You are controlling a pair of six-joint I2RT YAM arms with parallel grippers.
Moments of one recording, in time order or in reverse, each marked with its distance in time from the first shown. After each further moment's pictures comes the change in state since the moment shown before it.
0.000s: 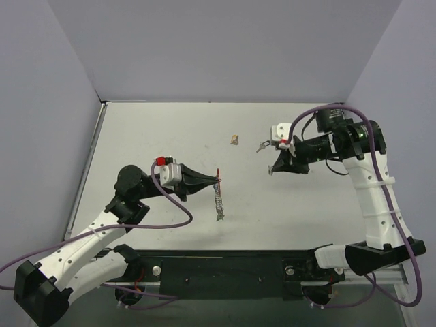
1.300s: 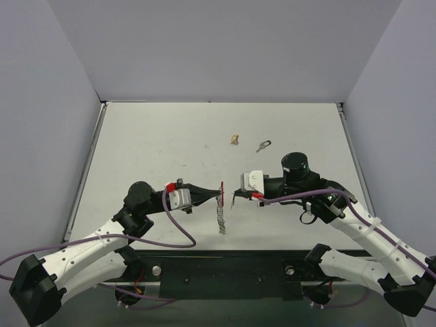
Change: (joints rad) left arm -0.130 -0.034 -0.200 0.106 -0.135 0.240; right arm 0.547 -0.426 -0.786 0.975 0.184 0.402
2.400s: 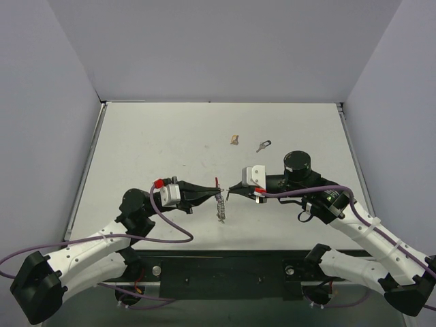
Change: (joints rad) left arm -0.003 0.015 -0.070 0.320 -0.047 -0.243; right arm 0.007 0.000 -0.012 0.145 -0.035 0.122
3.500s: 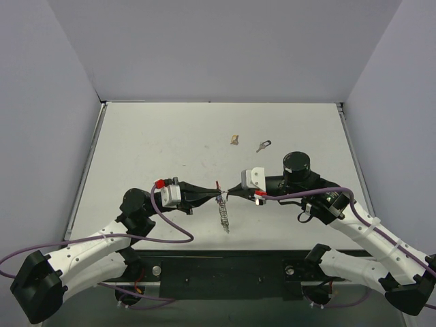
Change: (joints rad) left arm 0.000 0.008 0.000 0.000 0.026 -0.006; right arm 0.019 0.000 0.000 0.006 -0.016 -0.010
